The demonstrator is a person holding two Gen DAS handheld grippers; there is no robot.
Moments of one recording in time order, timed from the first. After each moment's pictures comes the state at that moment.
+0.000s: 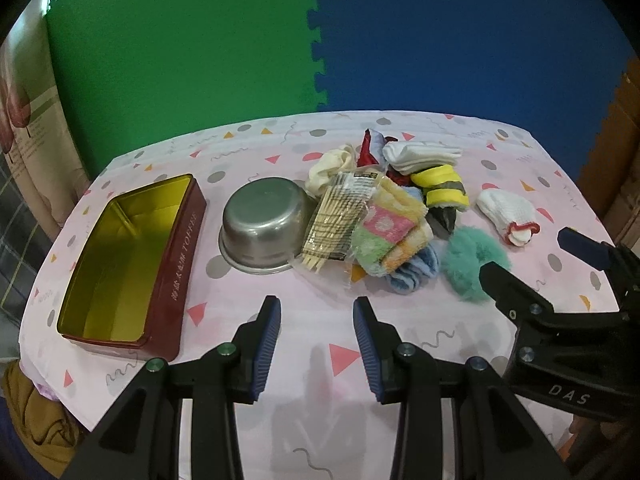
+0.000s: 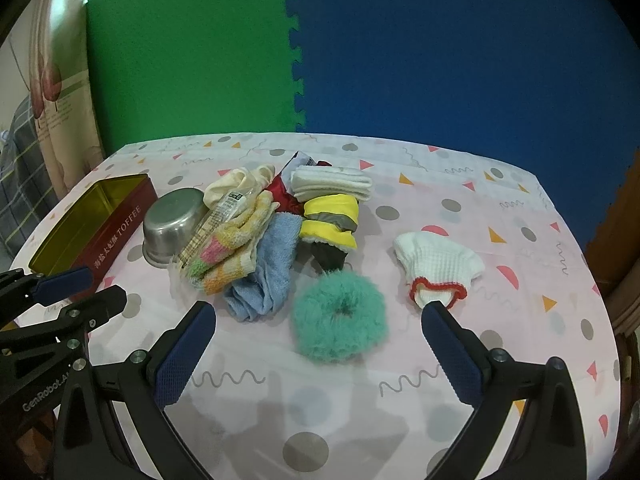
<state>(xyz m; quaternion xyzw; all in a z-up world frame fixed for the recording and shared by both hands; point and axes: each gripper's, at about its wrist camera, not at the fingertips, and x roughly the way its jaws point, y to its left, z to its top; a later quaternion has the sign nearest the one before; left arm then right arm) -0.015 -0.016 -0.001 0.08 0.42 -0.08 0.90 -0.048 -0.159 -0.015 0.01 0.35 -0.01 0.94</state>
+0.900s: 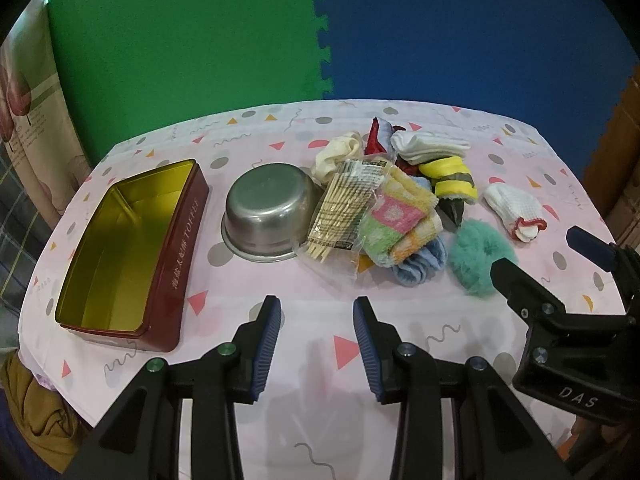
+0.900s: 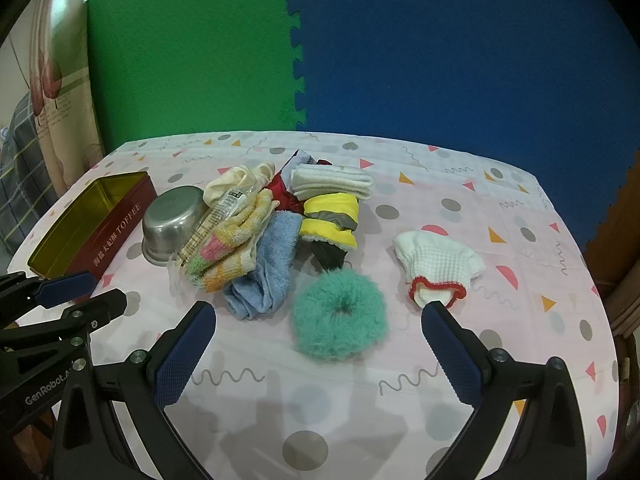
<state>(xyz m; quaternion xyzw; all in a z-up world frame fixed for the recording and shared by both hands) -0.010 -0.010 -0.007 0.07 0.44 -0.07 0.89 -0.047 -0.159 -0.016 0.01 0.35 -0.01 0.93</state>
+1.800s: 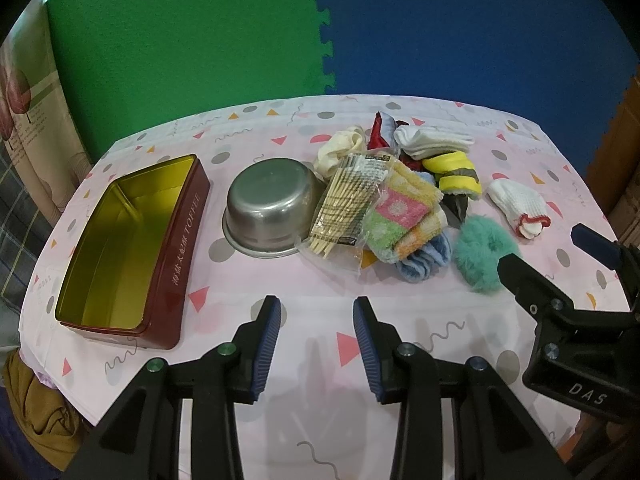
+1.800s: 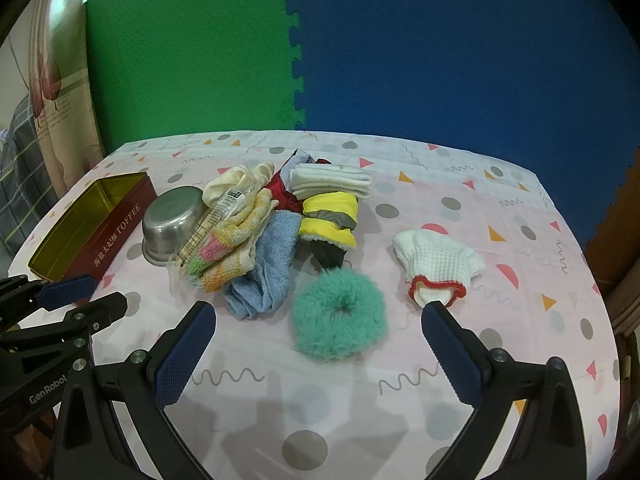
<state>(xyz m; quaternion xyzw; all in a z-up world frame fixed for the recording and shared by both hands) -0.009 -0.011 -0.013 0.08 0.45 -0.07 0.89 -0.048 -0.160 -0.017 0.01 0.36 -0.01 0.93</state>
